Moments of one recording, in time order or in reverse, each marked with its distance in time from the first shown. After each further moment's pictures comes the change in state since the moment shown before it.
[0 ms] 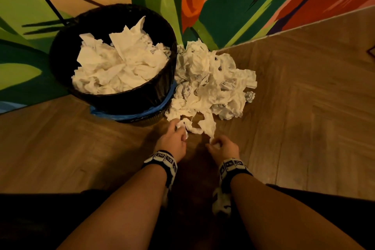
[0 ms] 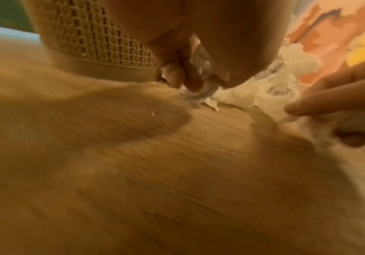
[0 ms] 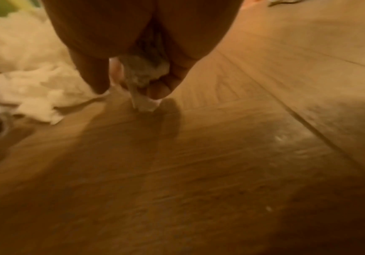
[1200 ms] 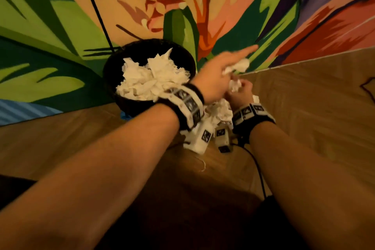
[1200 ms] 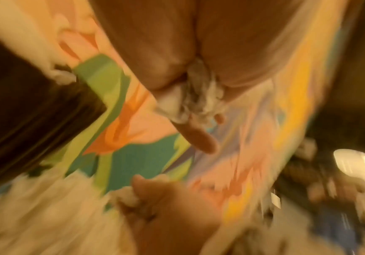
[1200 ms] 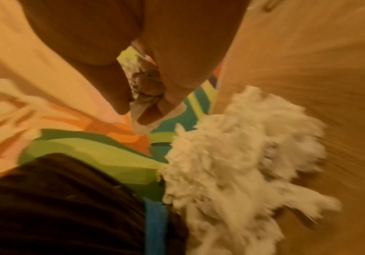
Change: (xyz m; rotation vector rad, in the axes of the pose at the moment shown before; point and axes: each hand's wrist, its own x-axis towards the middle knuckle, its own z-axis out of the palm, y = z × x) left_hand -0.018 0.148 -0.240 -0.729 0.136 0.627; right_hand 0.006 -0.179 -0.113 0.585 0.255 -0.341
